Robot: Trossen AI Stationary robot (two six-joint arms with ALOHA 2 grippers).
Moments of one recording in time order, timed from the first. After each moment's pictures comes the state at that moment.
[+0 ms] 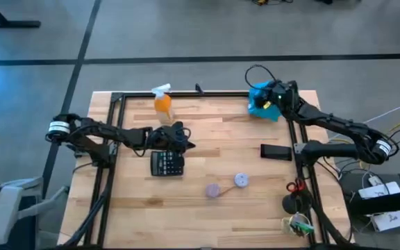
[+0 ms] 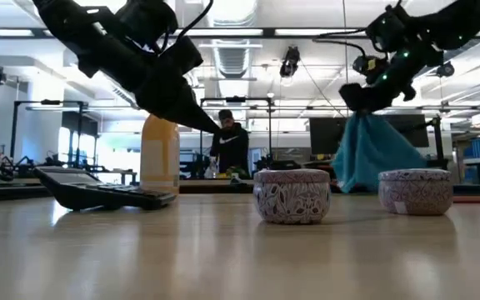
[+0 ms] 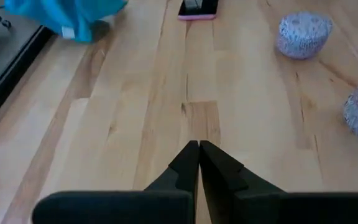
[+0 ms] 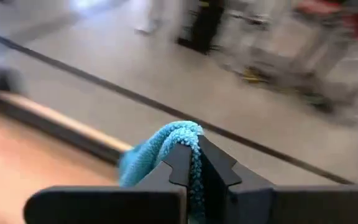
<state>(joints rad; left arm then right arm) 0.07 1.42 0.68 0.20 -0.08 0.14 -0.69 1.05 0.58 0.05 0.45 0.03</state>
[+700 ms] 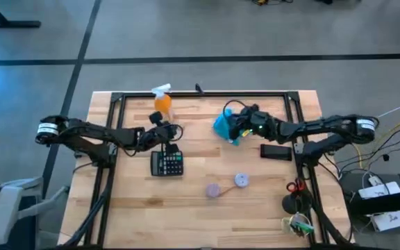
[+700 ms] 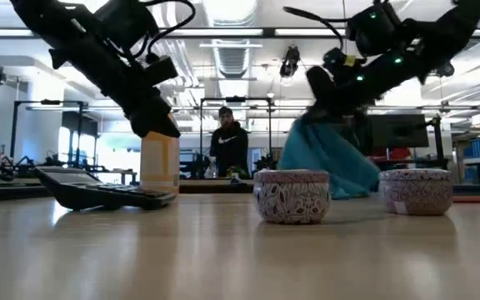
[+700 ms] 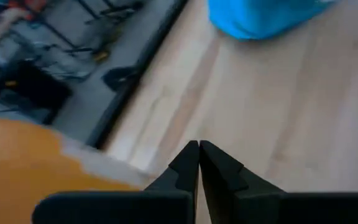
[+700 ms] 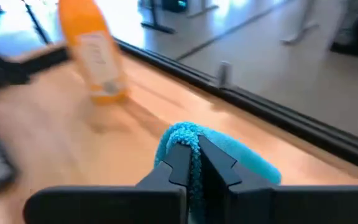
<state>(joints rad) 0.07 1.28 0.59 0.05 -0.68 0.11 -0.27 1.38 0.55 0.54 0.32 0.29</state>
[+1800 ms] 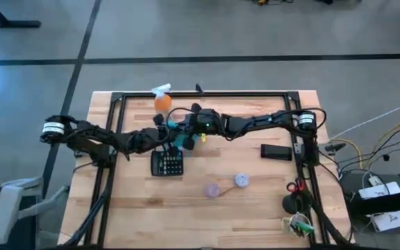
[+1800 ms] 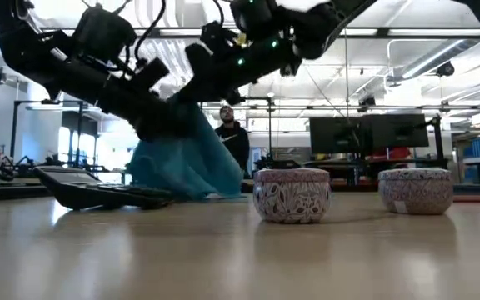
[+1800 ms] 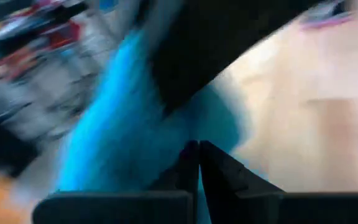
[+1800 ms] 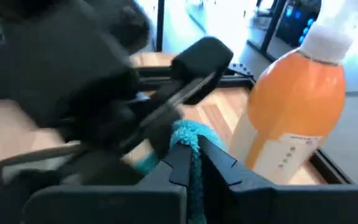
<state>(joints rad) 0.11 1.37 0.37 0.66 -0.53 0.23 -0.15 1.95 1.37 0.28 0.06 -0.08</state>
